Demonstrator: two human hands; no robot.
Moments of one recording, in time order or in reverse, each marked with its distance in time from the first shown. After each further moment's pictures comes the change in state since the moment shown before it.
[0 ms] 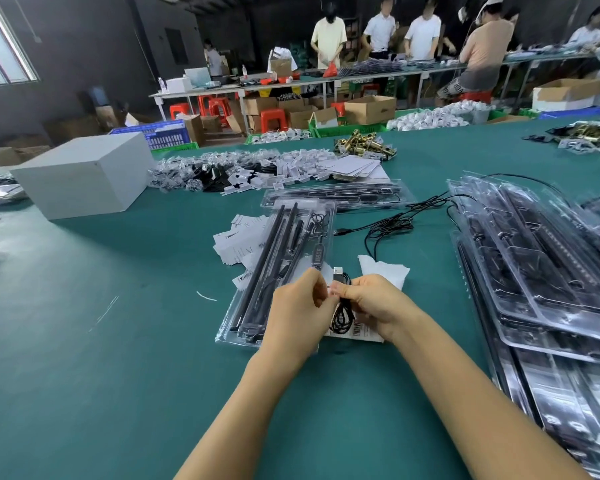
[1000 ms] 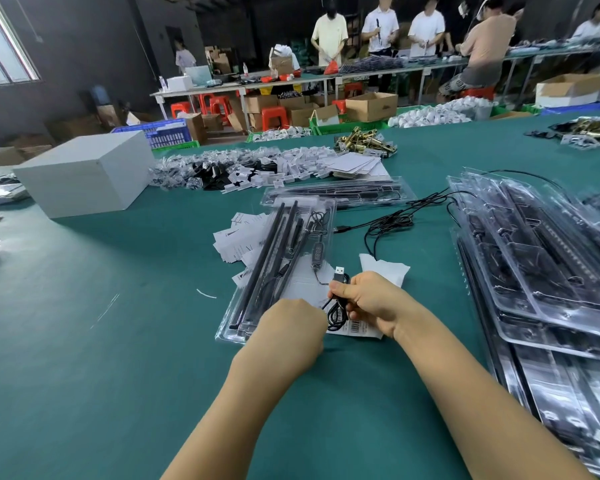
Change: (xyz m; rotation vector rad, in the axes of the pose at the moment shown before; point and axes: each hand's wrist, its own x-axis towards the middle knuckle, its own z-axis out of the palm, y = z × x) left_hand -0.009 0.033 -0.029 1.004 -0.692 0.173; right_hand -0.002 -0.003 -0.002 -0.011 -0.041 0.036
